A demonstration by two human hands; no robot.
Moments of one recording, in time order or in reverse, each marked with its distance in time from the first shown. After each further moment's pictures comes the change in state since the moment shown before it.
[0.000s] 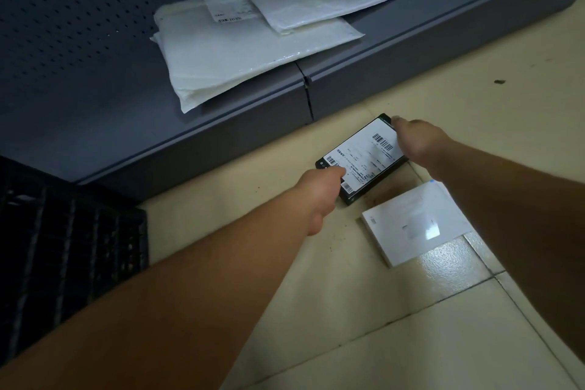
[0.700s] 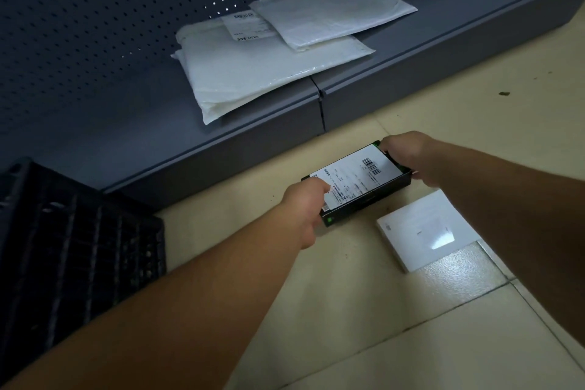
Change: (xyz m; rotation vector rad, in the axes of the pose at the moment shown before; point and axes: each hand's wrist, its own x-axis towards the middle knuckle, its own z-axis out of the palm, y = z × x) left_hand -0.010 -0.013 -0.045 -0.166 0.057 -0.024; right_hand -0.026 -0.029 0.016 0.183 -0.102 0.118
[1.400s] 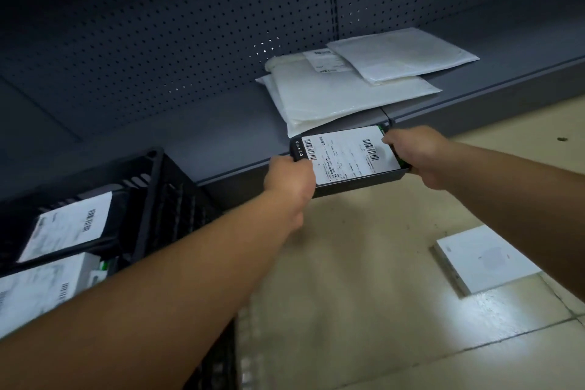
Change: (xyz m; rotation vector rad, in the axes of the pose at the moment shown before) left_hand -0.039 0.041 -0.142 -0.053 0.241 0.394; right_hand -0.093 -0.097 0.065 0.206 0.003 -0.218
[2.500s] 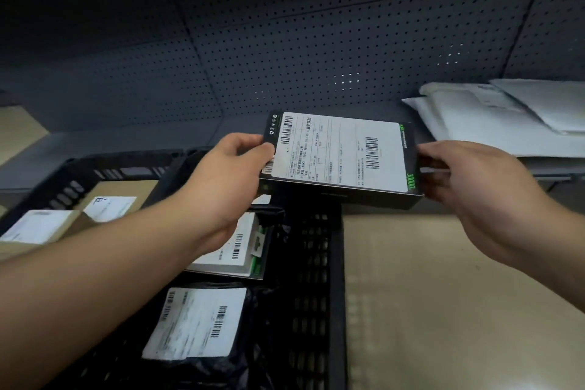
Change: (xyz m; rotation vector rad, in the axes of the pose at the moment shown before) left_hand -0.086 0.009 -0.342 -0.161 0.186 0.286; right_hand -0.209 -0.089 0.182 0.271 -0.310 -0.425
